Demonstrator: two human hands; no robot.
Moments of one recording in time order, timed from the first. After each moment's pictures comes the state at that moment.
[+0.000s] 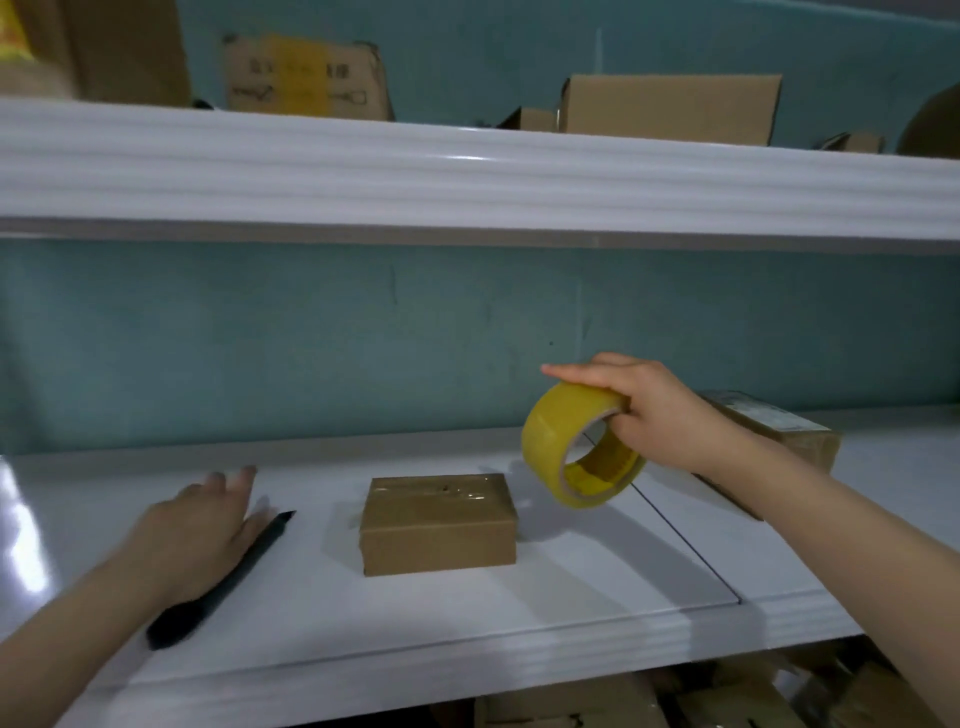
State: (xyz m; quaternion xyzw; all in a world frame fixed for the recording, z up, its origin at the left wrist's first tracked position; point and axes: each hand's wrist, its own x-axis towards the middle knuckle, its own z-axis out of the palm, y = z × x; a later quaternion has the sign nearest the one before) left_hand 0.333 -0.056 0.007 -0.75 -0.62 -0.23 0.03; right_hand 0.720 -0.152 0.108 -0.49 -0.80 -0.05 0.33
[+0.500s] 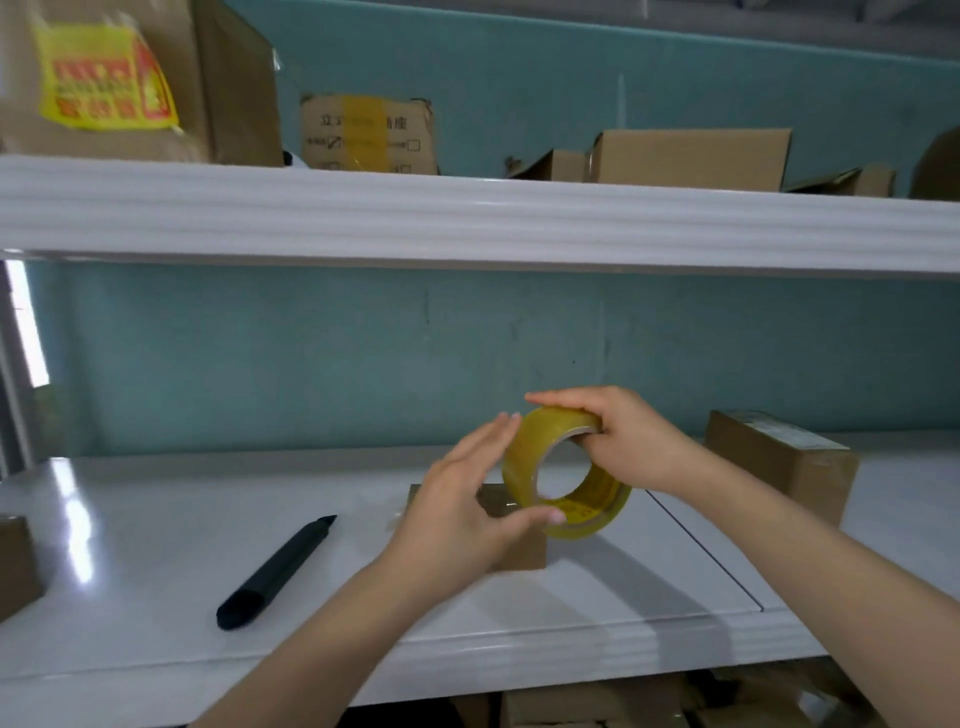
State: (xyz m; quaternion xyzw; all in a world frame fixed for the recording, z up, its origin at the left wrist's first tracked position) left_hand 0.472 -0.155 0.051 -0.81 -0.28 -0.48 -0.18; right_hand 0.664 -0.154 0.104 -0.50 -0.79 0.02 0.35
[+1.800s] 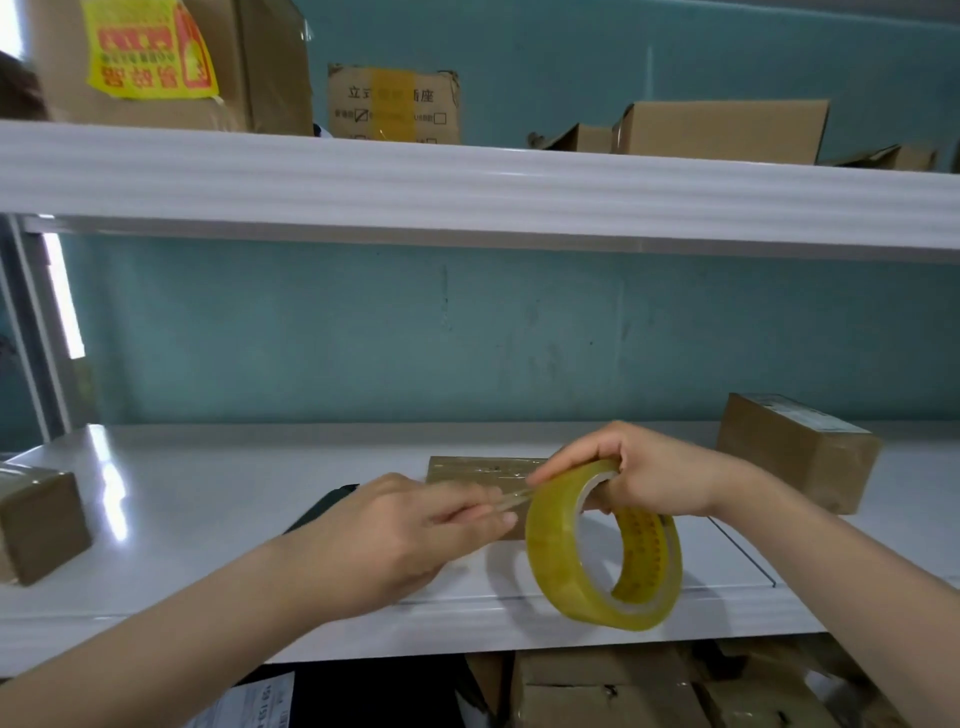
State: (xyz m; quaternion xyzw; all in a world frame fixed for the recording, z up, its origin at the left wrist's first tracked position) left_hand 0.392 -0.177 0.054 -0.93 -0.07 -0.31 0.18; right_hand 0.649 -0.195 0.093 -0.48 -0.80 0.29 0.23
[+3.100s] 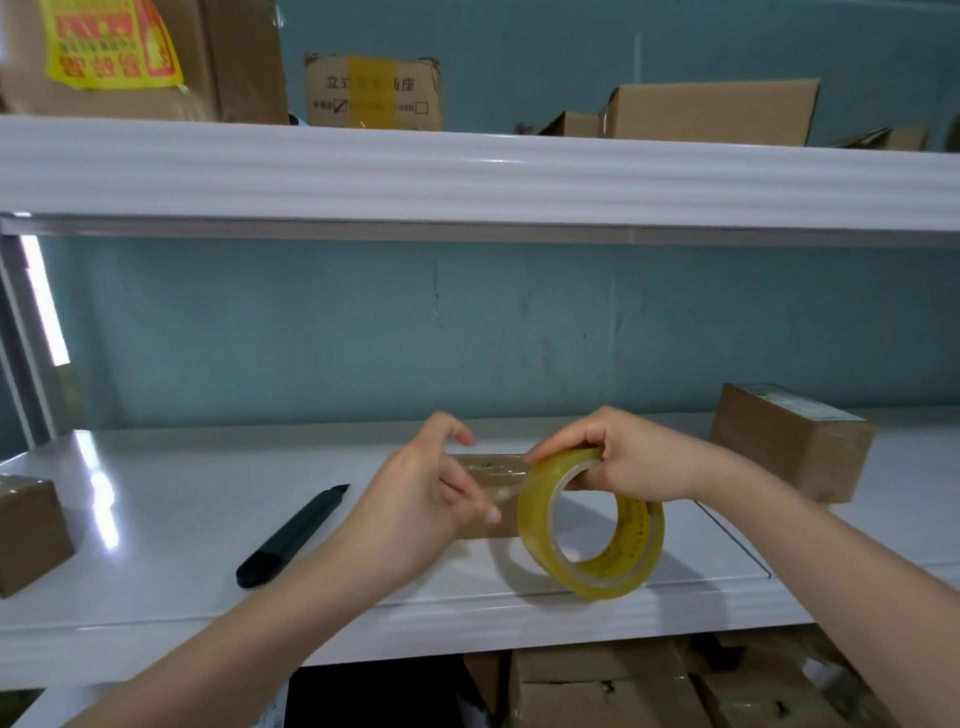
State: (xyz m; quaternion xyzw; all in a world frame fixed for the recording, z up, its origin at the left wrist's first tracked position) left_hand 0.433 -0.177 0.055 -0.78 -0.43 -0.38 -0.24; right_hand 0.652 -0.183 0.089 -0.51 -0.80 0.20 0.24
